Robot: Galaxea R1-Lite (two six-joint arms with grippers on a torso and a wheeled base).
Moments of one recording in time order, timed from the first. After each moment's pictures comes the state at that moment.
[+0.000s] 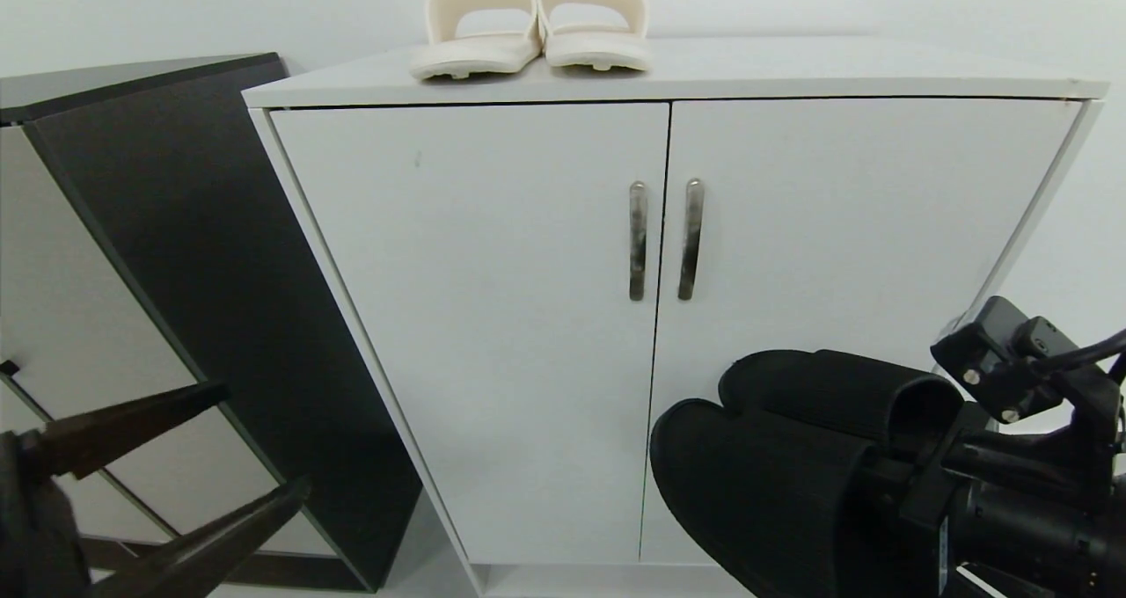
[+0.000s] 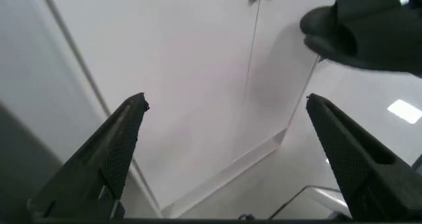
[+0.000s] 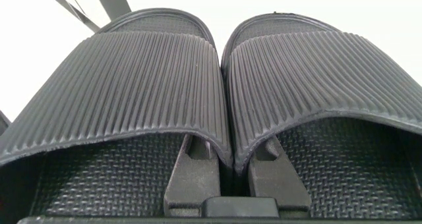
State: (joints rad) left arm -0.28 0.89 -0.39 -0.40 -0.36 0.05; right arm 0.88 1.26 -0.59 -0.38 -0.17 0.03
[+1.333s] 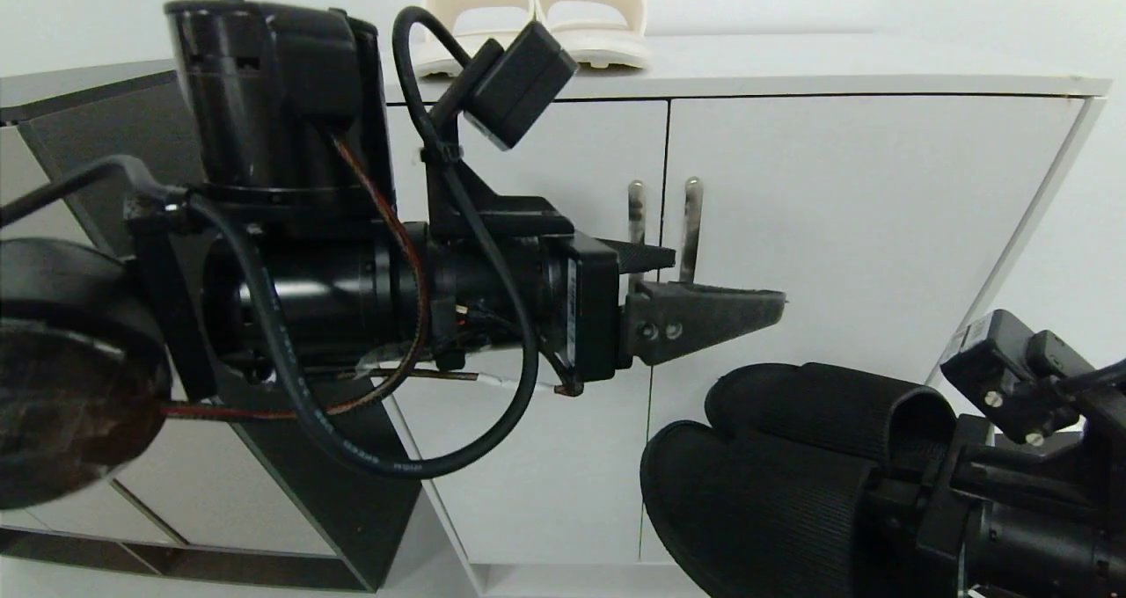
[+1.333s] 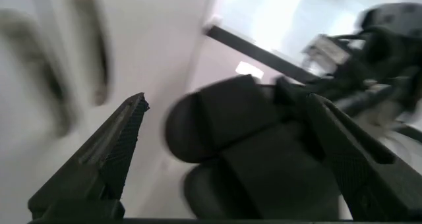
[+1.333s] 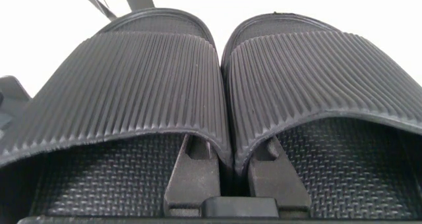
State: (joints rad) left arm -0.77 1.56 -1.16 -0.32 -0.50 -0.11; right arm 0.88 1.25 -0.57 -0.39 -0.07 0.03
